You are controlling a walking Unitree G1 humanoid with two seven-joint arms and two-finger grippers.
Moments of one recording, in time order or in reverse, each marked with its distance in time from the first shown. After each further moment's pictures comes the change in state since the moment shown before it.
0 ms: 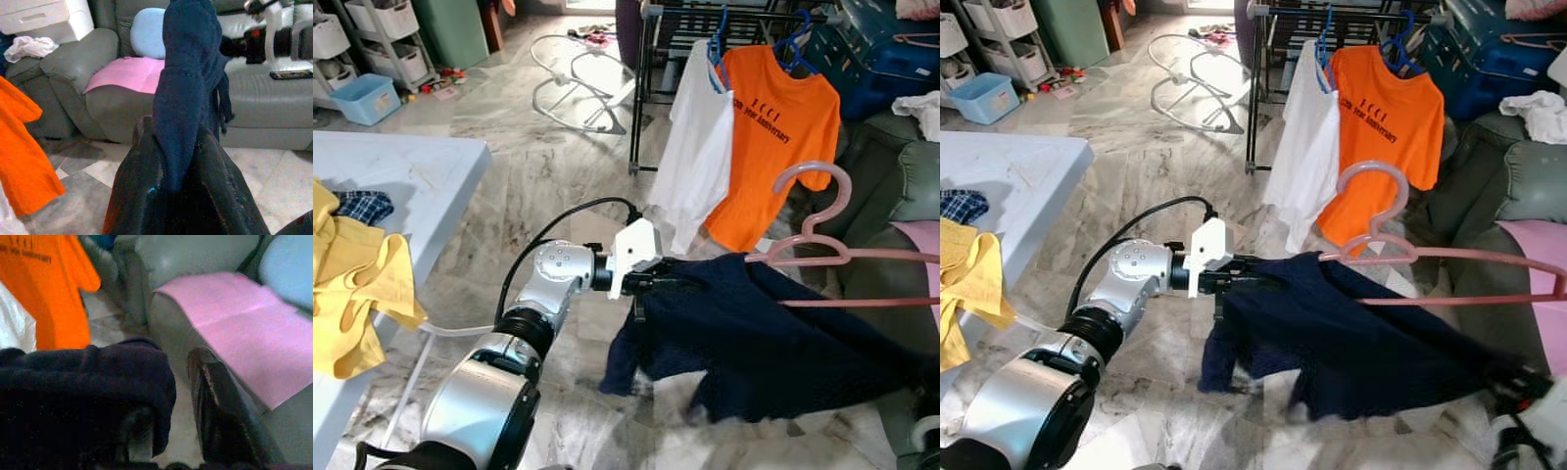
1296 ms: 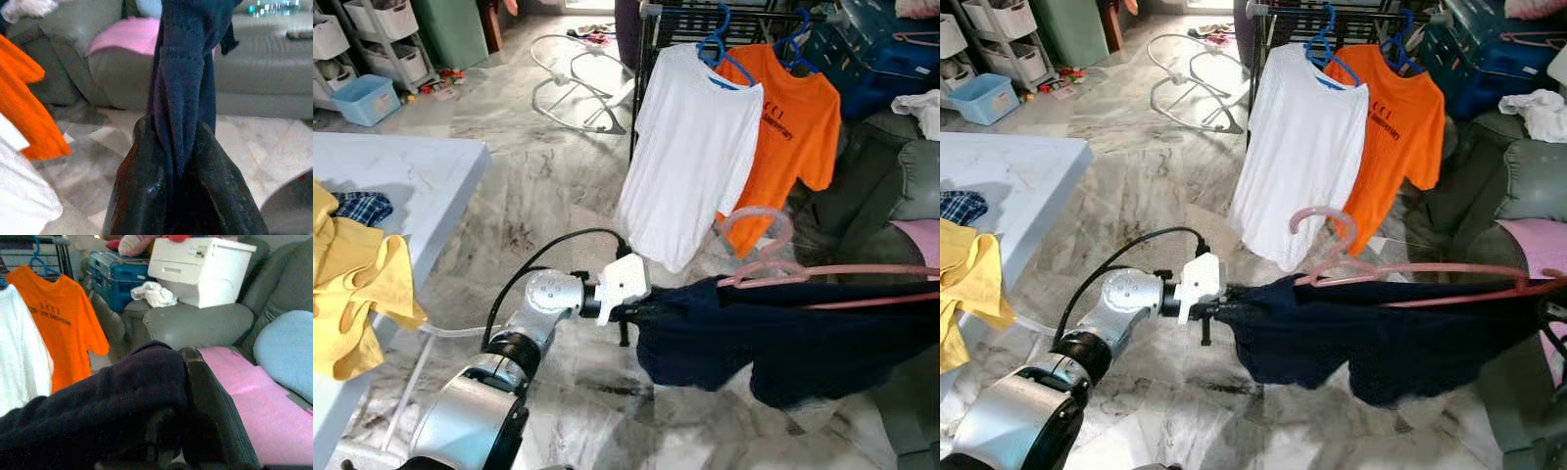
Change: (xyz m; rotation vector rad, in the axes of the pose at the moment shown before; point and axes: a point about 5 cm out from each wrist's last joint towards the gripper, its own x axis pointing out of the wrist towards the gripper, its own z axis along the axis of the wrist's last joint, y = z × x) left arm -0.016 -0.025 -0.042 0.003 0.157 0.048; right arm 0.025 0.022 0.103 -0.079 -0.214 0.066
